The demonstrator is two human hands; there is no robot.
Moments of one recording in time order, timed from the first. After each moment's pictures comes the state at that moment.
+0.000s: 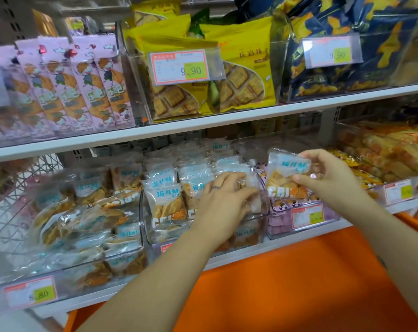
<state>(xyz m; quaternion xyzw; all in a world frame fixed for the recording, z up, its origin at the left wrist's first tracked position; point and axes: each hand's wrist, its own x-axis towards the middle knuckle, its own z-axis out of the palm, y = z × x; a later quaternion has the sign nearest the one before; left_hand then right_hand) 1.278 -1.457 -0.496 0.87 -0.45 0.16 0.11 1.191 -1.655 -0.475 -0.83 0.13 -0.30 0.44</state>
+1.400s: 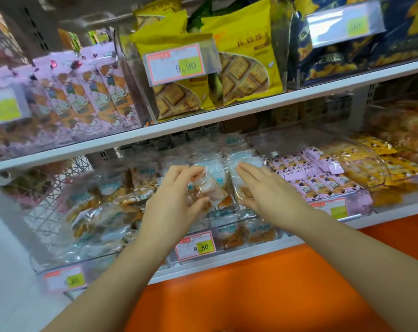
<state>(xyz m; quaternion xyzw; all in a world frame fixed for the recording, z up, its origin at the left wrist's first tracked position) 1.269 -1.381 -0.471 0.89 -0.31 0.23 0.24 1.245 -1.586 -0.506 -0.98 -0.07 -0.17 0.04</state>
